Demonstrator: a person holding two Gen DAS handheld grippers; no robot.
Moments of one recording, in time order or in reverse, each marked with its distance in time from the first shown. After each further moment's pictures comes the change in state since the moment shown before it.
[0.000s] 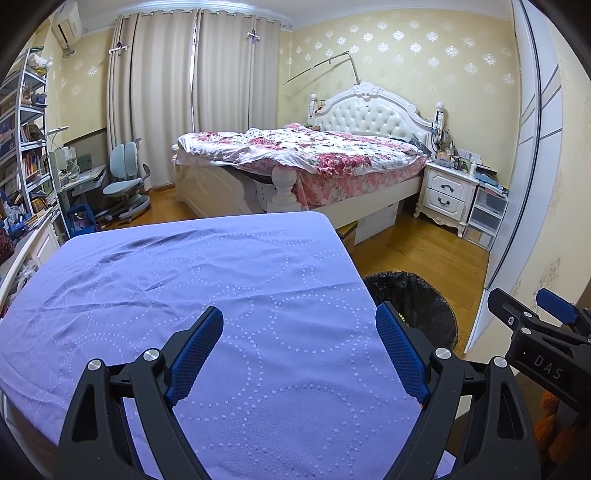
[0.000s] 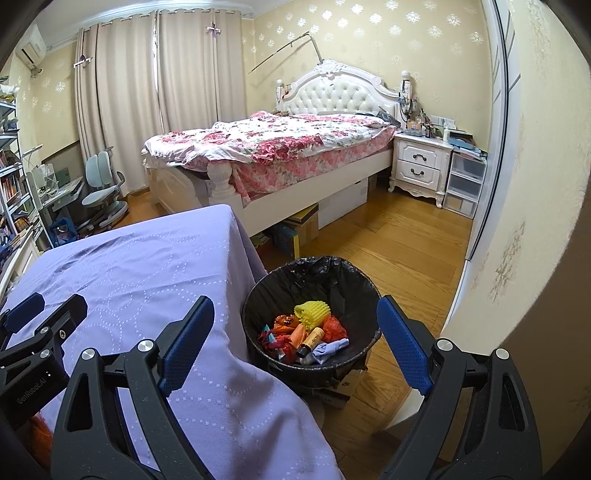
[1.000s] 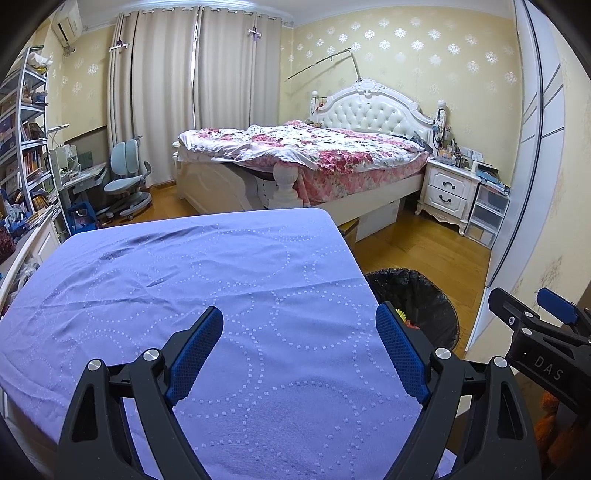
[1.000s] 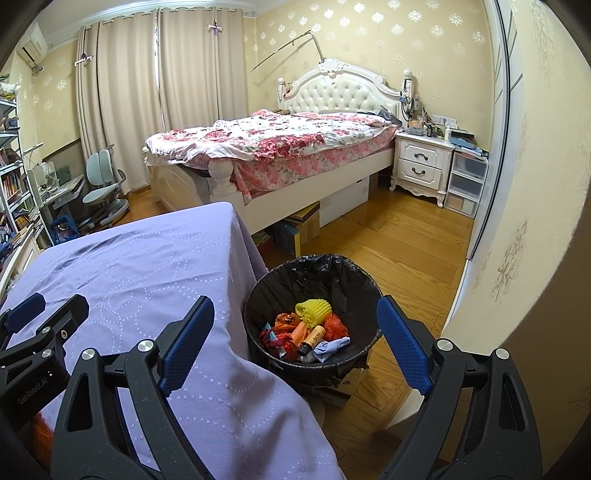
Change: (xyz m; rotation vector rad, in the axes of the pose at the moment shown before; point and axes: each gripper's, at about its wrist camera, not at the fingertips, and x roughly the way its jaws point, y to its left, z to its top) left arm 0.000 0.001 0.003 0.002 0.001 0.003; right arm 0.000 0.003 -0.002 -0.003 0.003 0.000
